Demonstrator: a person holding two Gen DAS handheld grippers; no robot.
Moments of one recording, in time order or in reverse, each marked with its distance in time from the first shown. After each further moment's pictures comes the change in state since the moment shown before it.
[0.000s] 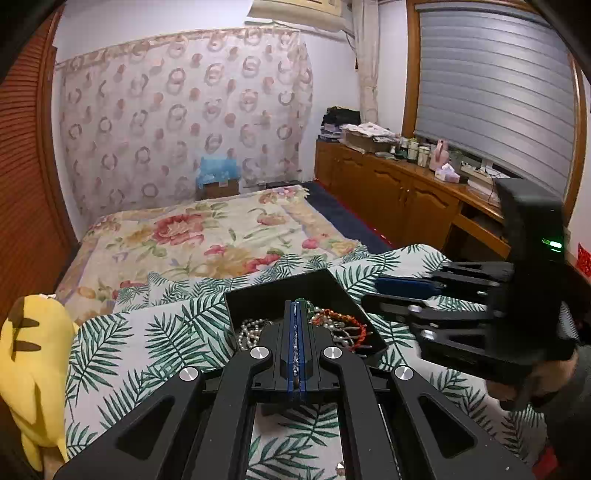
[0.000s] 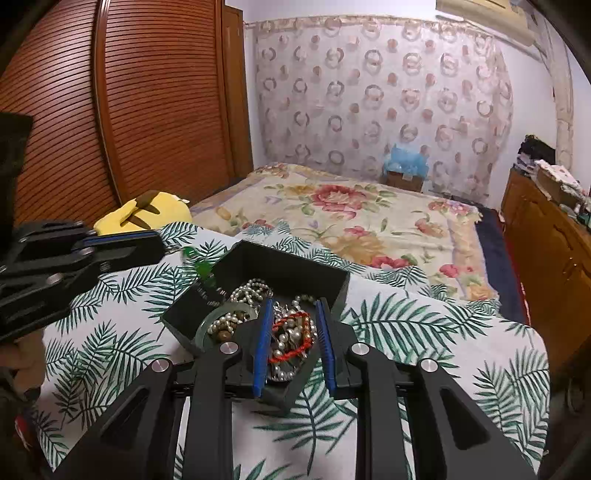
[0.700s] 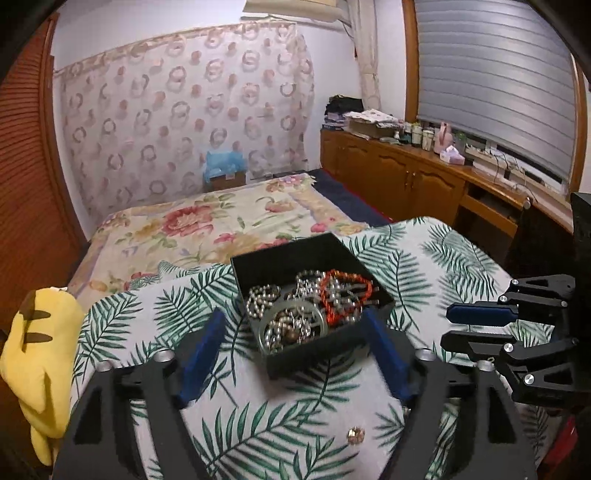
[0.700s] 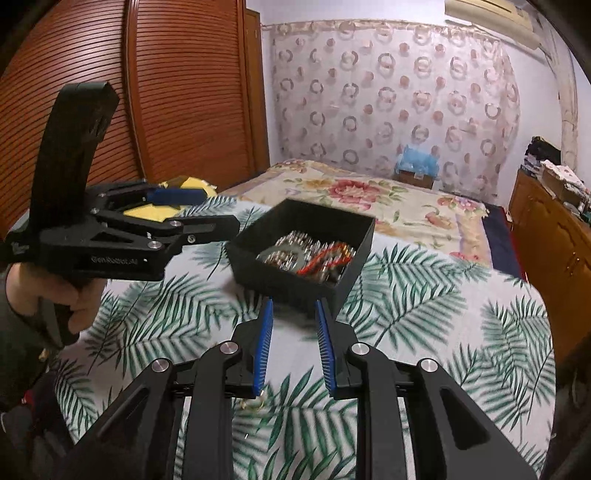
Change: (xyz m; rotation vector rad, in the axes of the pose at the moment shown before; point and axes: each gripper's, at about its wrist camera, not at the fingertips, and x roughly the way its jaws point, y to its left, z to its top) left arm -0.014 -0.006 -0.036 0.053 0.029 0.047; right arm -0.058 0.035 -0.065 -0.024 0.004 0.052
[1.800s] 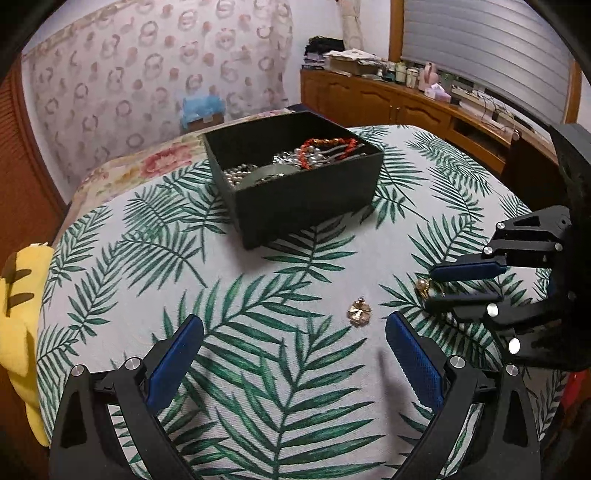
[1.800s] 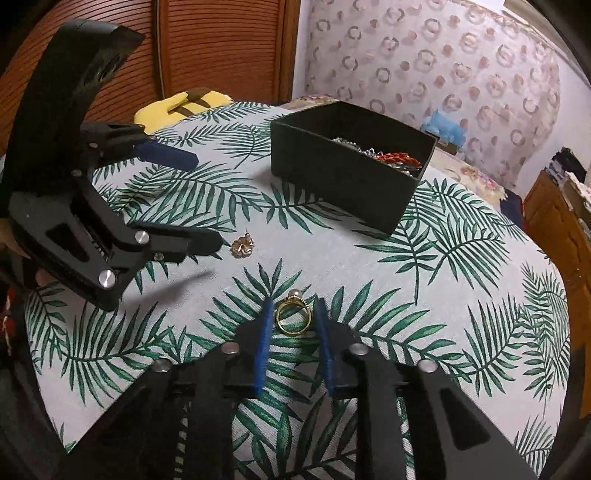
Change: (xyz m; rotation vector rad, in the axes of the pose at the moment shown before) left arm 0.020 -0.005 -0.082 0.050 0.235 -0.074; right arm 0.043 0.036 -0.049 -0.162 0.254 -0.009
